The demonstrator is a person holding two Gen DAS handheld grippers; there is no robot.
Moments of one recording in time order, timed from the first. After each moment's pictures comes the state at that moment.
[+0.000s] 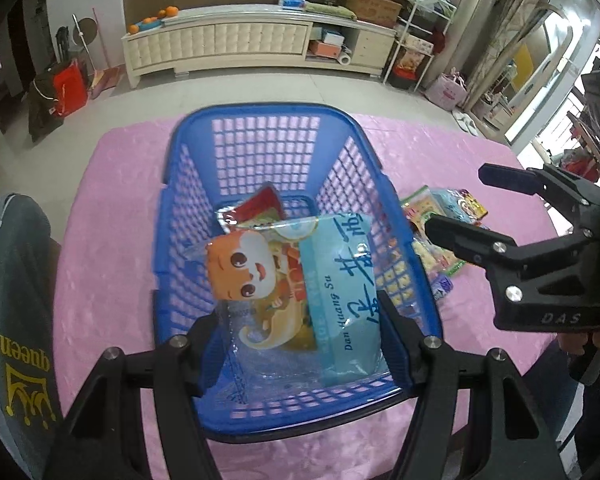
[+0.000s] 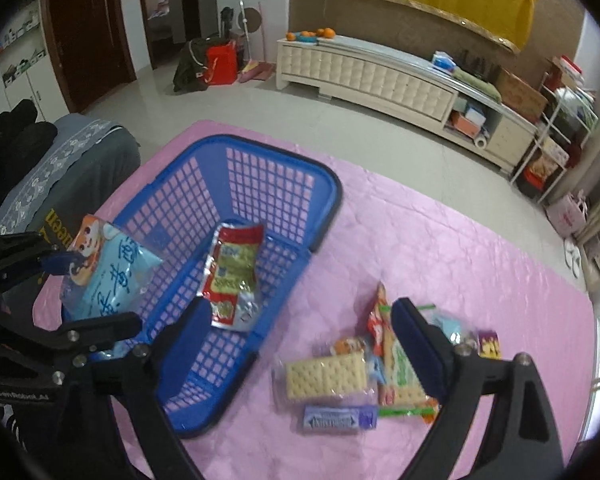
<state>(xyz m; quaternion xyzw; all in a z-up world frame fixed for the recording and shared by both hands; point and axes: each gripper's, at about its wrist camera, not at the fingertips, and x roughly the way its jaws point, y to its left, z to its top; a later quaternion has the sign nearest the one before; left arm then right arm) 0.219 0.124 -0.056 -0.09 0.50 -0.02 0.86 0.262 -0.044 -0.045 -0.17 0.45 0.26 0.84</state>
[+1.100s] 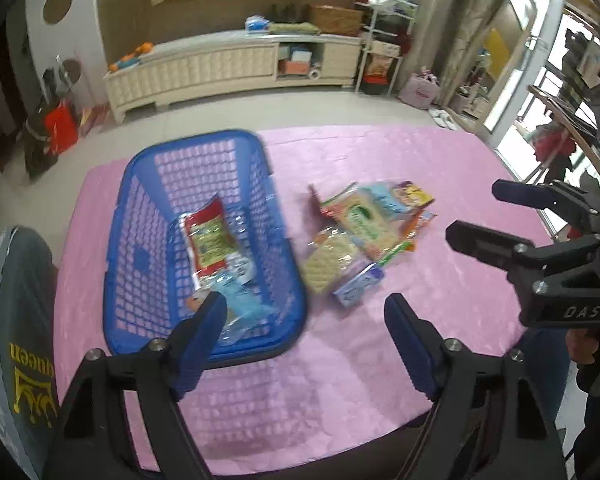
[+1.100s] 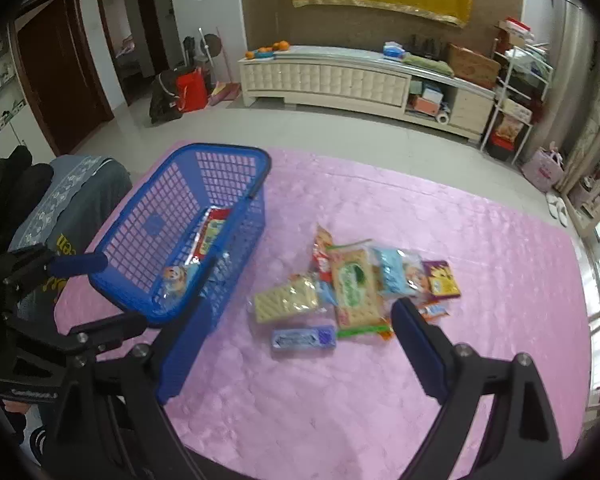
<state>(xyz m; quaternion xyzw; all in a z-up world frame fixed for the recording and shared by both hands) 0.177 0.023 -0.016 -0.03 0.46 -0.04 0.89 0.200 -0.156 -0.004 -0.10 0.45 0.22 0.86</state>
